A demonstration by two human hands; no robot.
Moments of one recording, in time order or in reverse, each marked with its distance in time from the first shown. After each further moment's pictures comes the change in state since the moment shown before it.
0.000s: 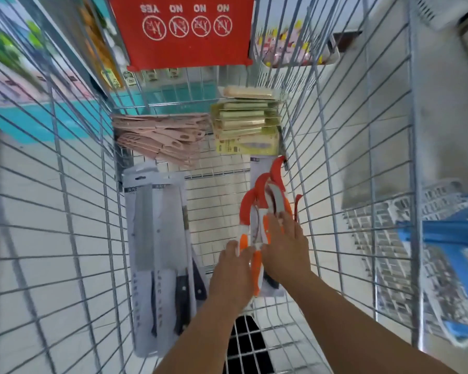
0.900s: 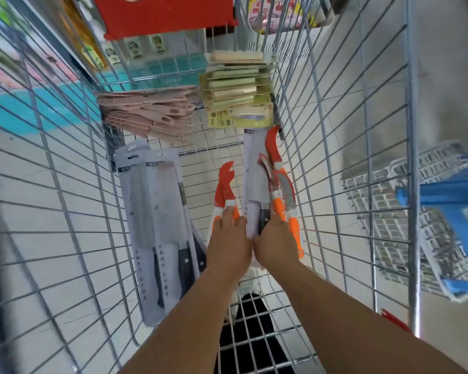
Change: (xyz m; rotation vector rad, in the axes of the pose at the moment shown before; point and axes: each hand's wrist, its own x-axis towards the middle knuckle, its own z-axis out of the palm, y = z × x) left_hand 0.004 -0.012 0.009 0.088 0.133 0.060; right_hand -0.031 -0.019 0.016 0.271 -0.132 0.301
